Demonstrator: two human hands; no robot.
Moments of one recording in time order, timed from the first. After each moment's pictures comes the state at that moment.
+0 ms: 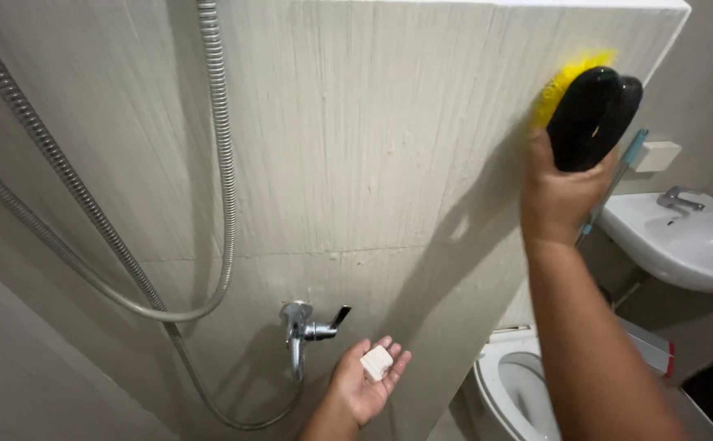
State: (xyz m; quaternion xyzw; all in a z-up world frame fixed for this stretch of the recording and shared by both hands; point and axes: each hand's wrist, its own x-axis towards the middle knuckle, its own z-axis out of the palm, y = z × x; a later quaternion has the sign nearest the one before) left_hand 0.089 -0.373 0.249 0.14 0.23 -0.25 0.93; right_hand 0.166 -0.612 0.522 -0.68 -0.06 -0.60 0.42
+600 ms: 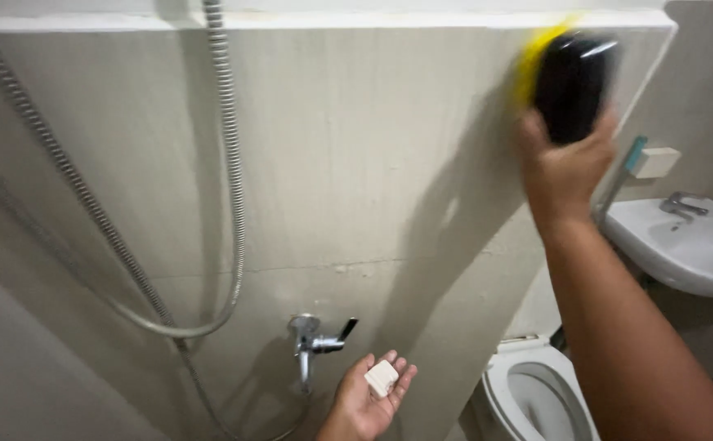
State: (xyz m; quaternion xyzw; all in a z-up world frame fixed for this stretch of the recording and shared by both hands) left_hand 0.092 -0.366 0.231 0.13 0.21 -0.26 0.93; right_hand 0.169 -0.614 0.568 -0.72 -0.18 -0.60 0.30
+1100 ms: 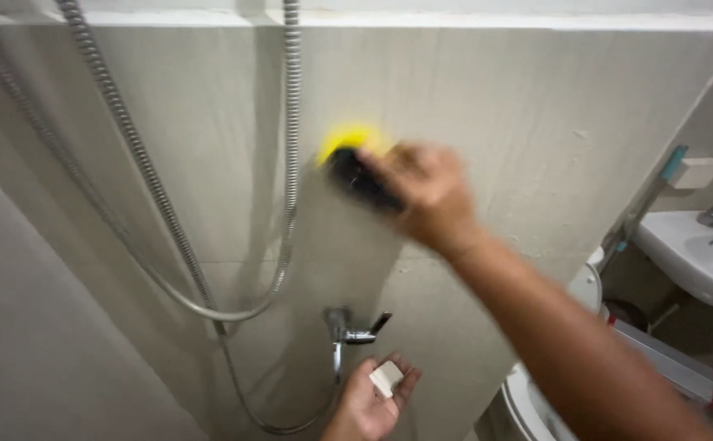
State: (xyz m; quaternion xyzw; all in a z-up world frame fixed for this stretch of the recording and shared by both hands) left_hand 0.083 -0.325 0.214 0.12 0.21 -0.22 0.94; right_hand 0.156 -0.444 0.562 -0.69 -0.38 -0.61 0.05
